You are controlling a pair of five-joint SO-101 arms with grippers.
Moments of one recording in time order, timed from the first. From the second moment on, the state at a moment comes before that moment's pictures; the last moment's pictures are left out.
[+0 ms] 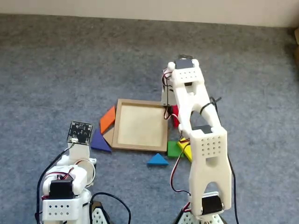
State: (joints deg) left arm -8.1 -101.3 96.0 76.0 -4.1; right arm -16.7 46.1 -36.4 90.9 -17.8
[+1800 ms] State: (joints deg) left arm -8.1 -101.3 96.0 76.0 -4.1; right arm -16.4 58.8 -58.5 86.2 -32.8
